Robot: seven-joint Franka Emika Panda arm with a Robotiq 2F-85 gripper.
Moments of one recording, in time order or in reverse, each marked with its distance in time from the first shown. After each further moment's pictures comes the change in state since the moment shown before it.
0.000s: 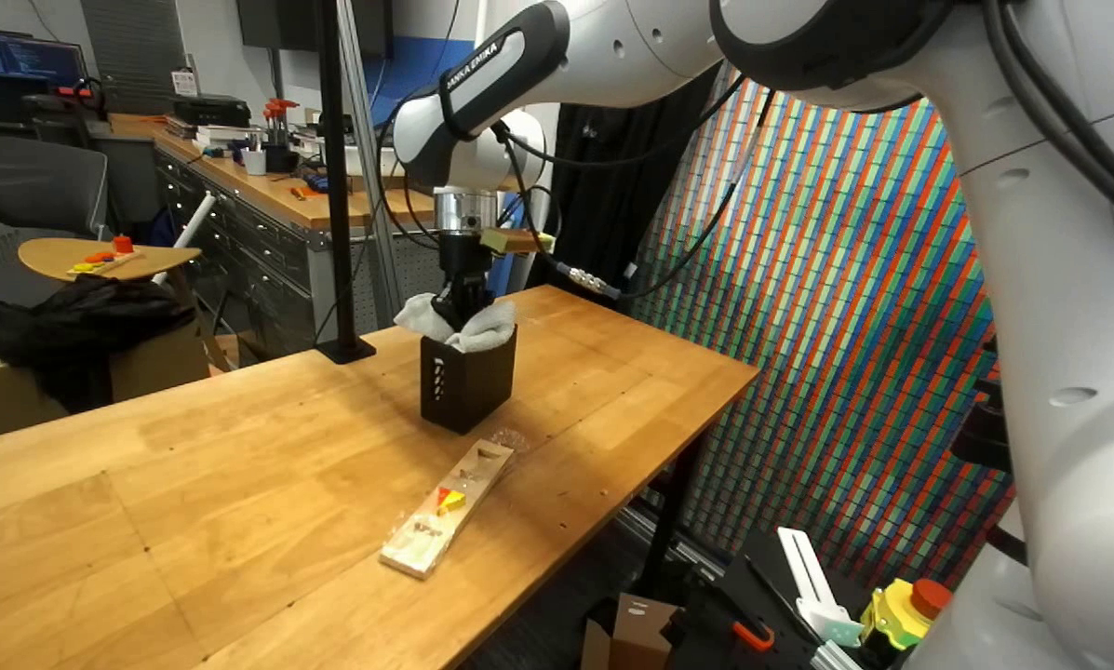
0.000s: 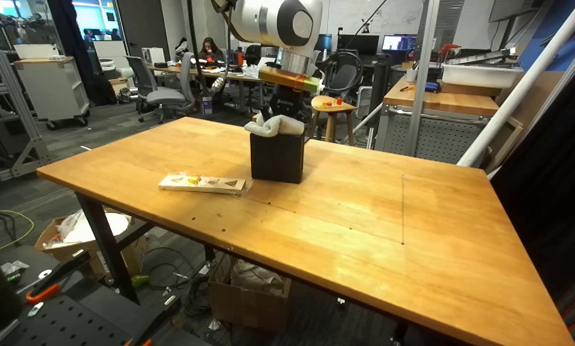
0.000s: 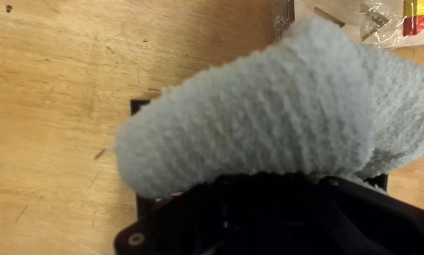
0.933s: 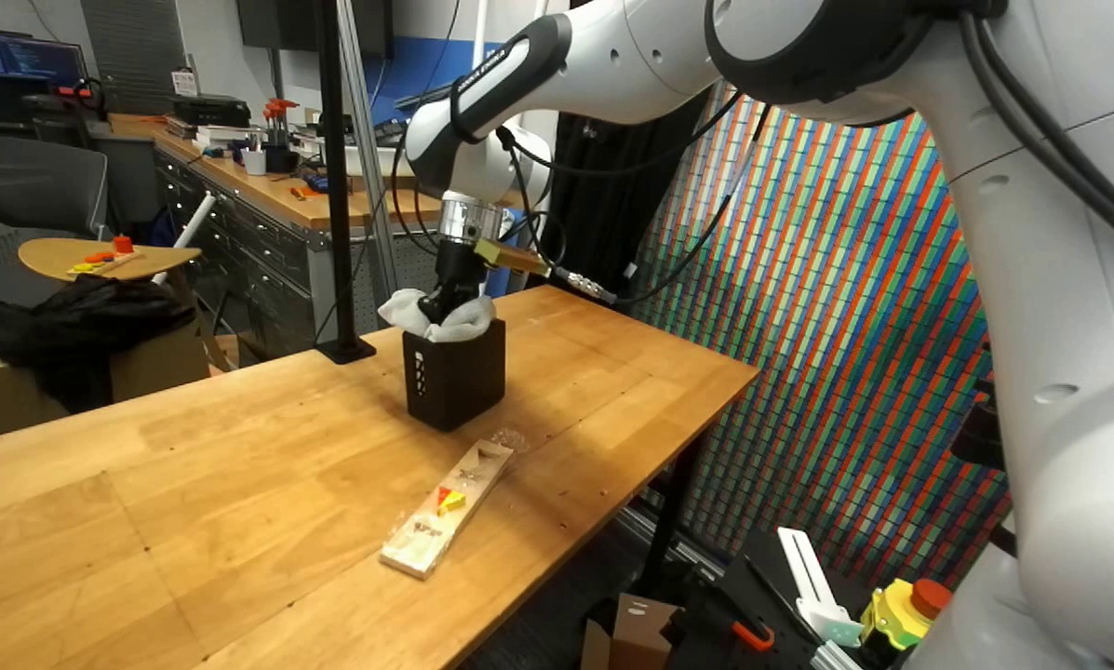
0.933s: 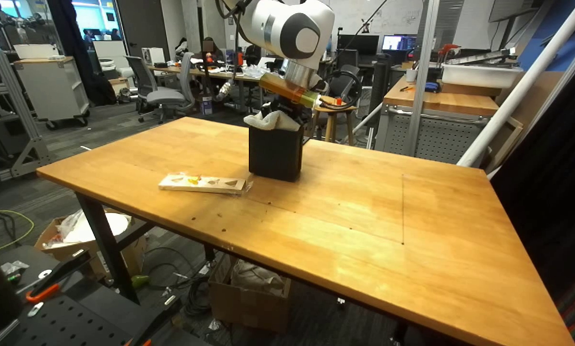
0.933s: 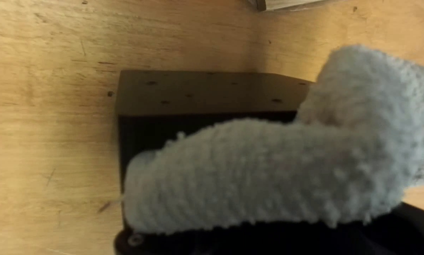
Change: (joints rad) arm -0.053 0.031 0.036 -0.002 0.172 0.067 -0.009
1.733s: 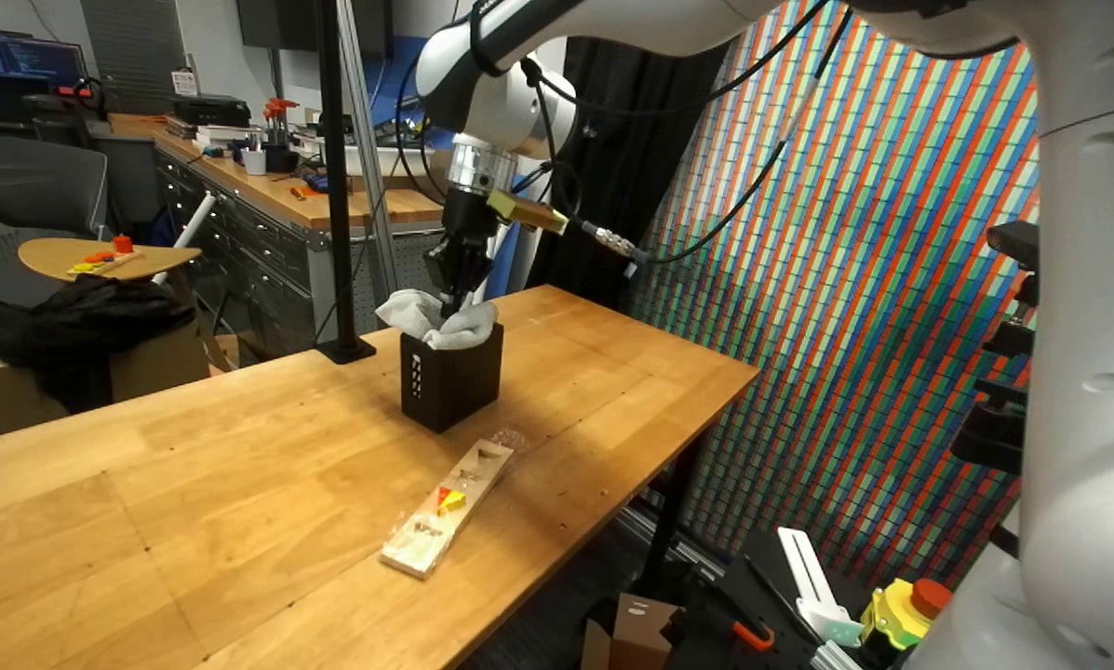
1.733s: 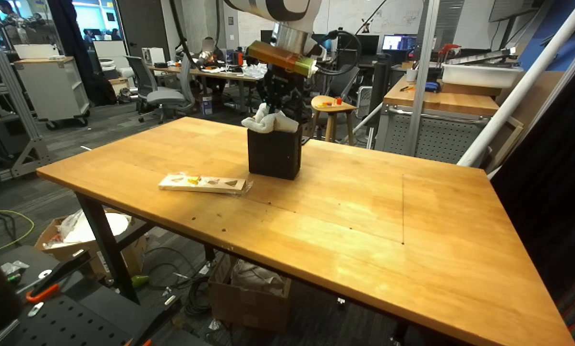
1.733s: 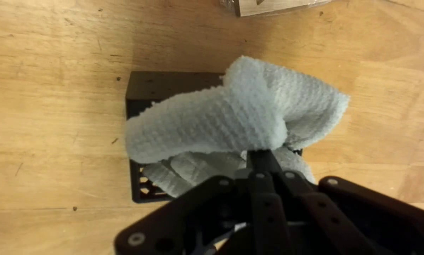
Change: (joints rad) arm 0.007 -0.215 0.001 -0.149 -0.011 0.049 -0.004
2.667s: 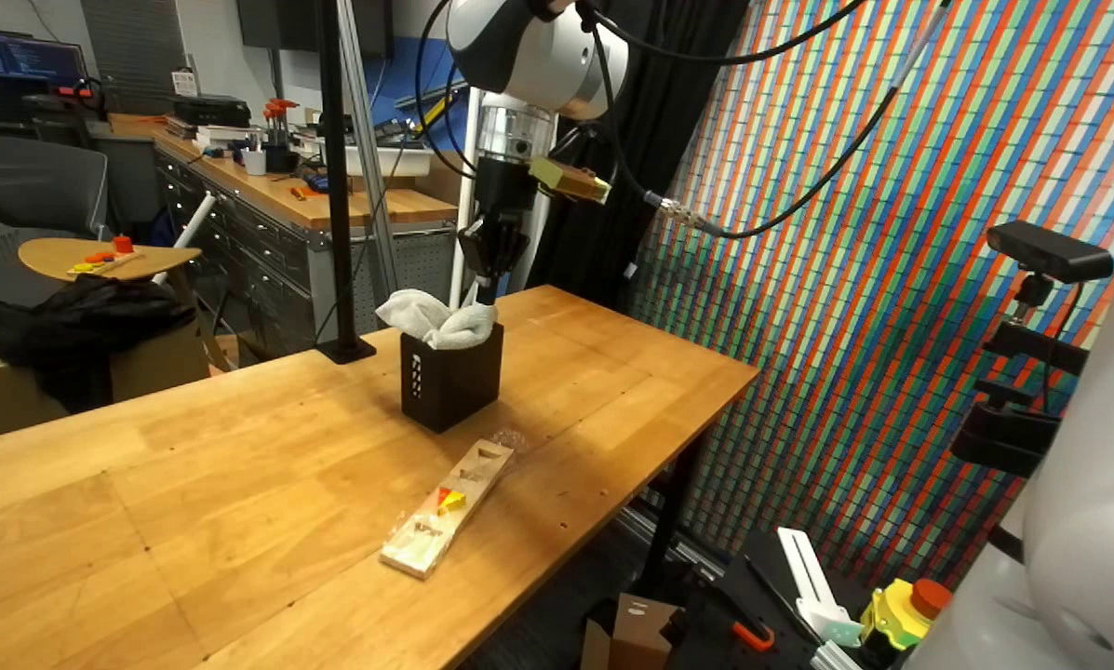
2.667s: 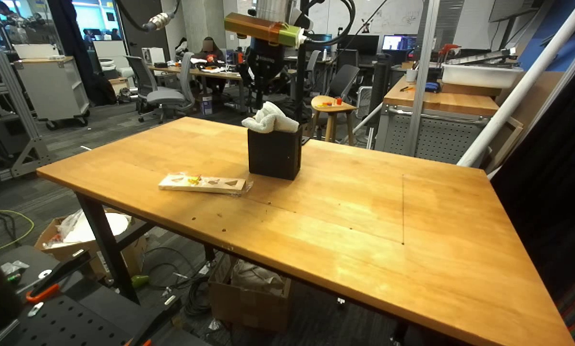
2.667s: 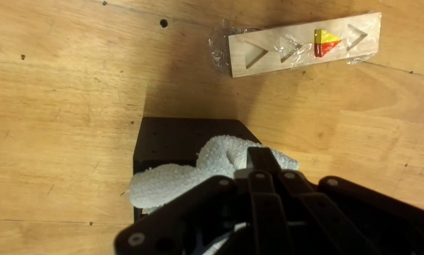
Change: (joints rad) arm 0.027 -0.243 -0.028 -0.231 -0.070 -0.002 0.001
